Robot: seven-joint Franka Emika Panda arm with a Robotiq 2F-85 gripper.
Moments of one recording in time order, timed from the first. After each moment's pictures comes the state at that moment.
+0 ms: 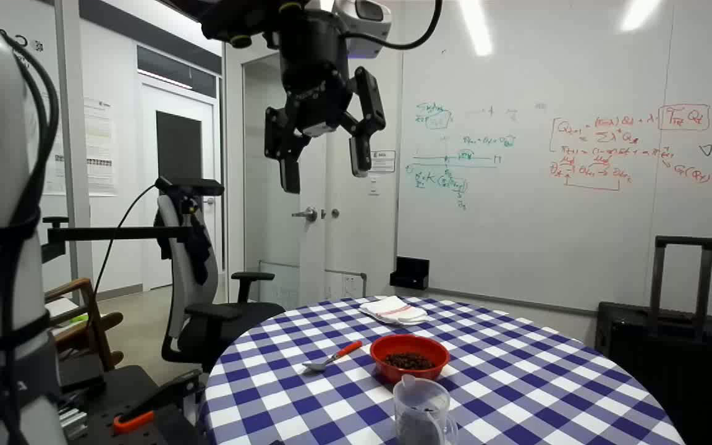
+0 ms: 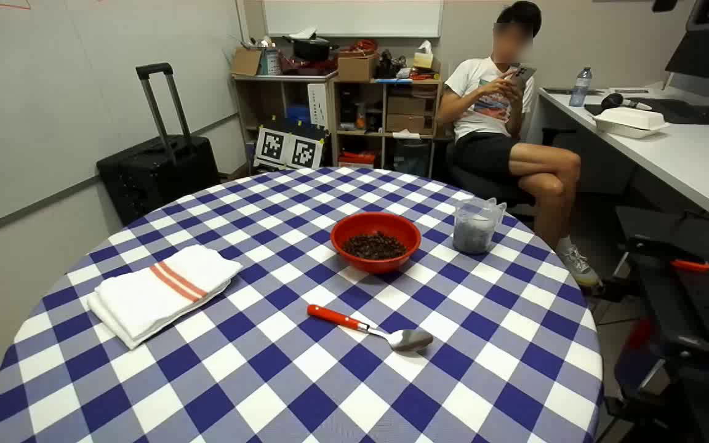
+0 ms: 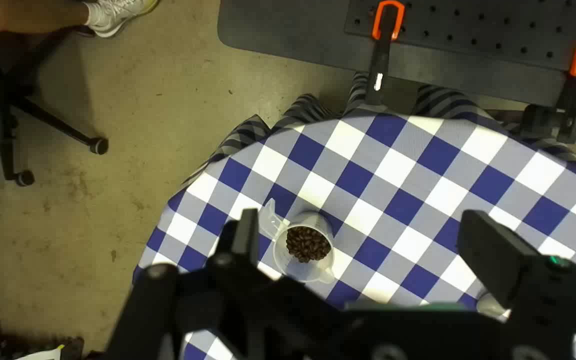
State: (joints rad) arm -0.14 -0.85 -0.09 -2.79 -0.34 1.91 -0.25
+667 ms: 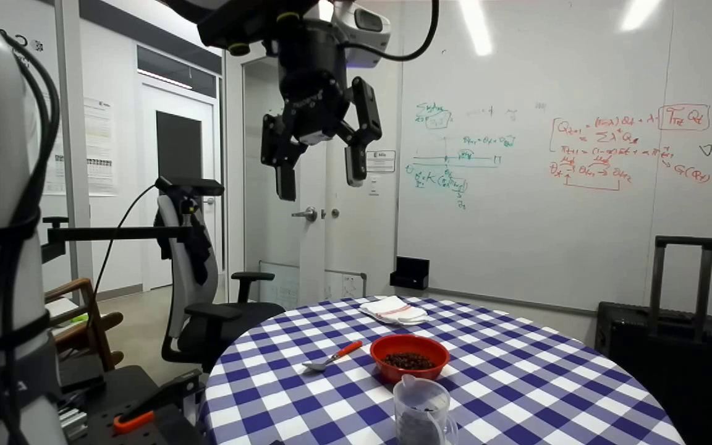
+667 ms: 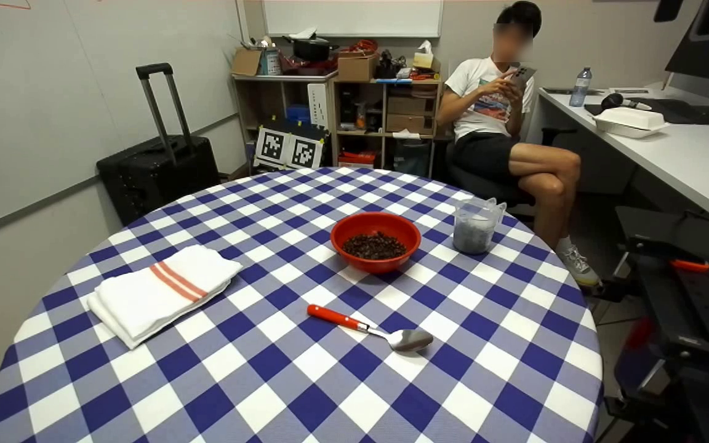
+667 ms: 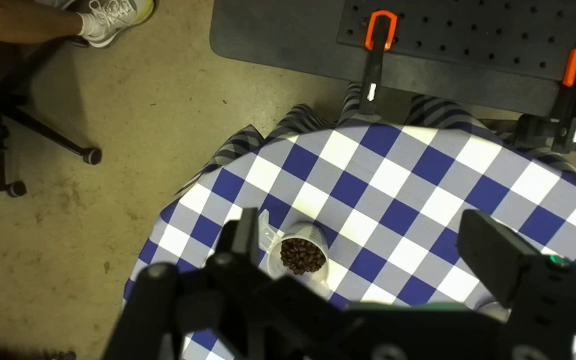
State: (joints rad) arm -0.14 -0.84 -0.10 -2.79 -0.33 1.90 -0.24
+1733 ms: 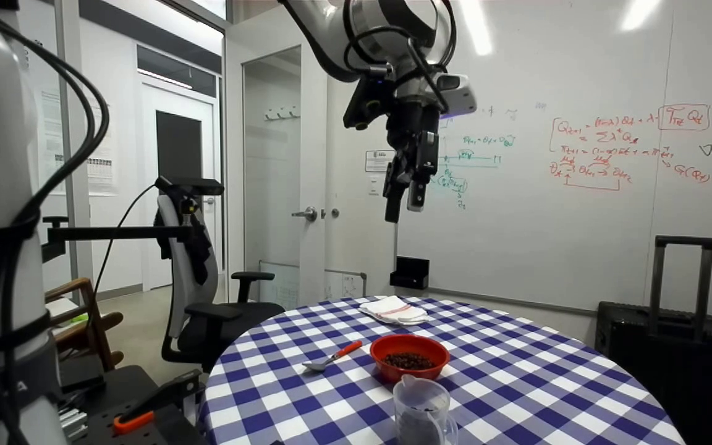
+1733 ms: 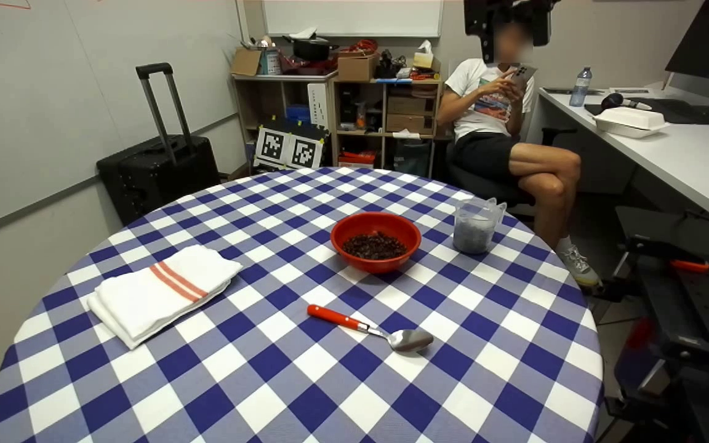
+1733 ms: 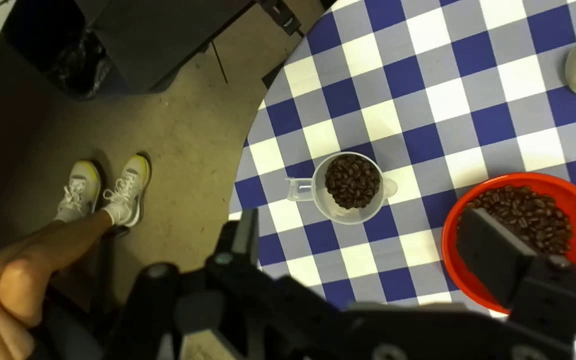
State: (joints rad) arm -0.15 -0.08 -0.05 -2.23 -0.18 1.88 0.53
